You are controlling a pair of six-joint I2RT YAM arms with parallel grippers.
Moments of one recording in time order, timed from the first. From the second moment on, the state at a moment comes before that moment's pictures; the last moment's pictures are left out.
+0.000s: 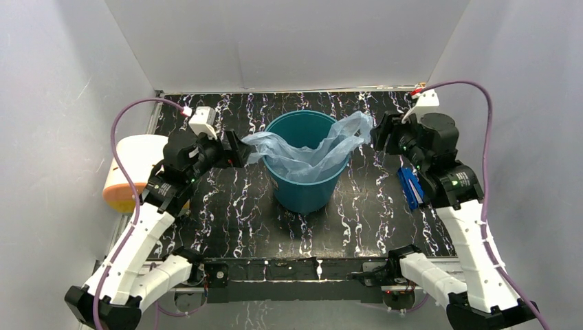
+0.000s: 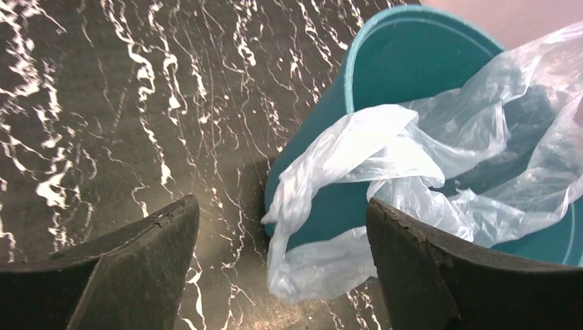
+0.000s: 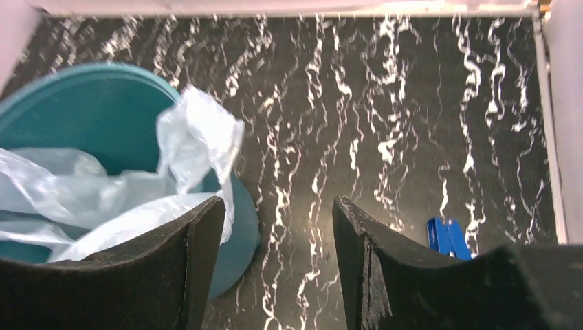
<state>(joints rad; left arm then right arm) -0.40 0.91 0.96 -0.38 0.11 -0.36 0.31 0.91 1.20 -0.66 0.05 0.20</state>
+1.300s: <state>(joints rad) -0.40 1.30 1.42 -0.59 0.24 -0.01 0.32 1.39 1.66 -0.88 -0.20 0.08</state>
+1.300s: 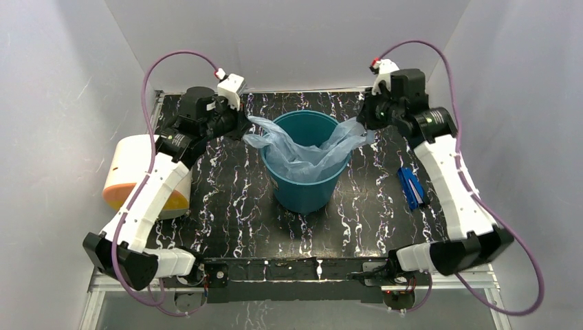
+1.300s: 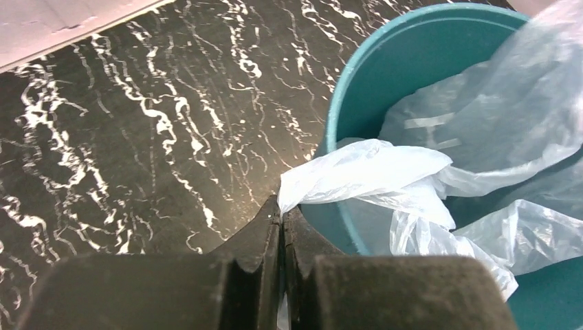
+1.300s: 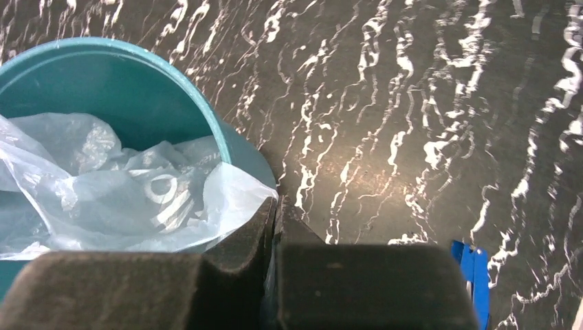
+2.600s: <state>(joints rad) -0.35 1.17 1.44 -0.64 0.19 -0.02 0.30 1.10 1.41 -0.67 -0.27 0.15</state>
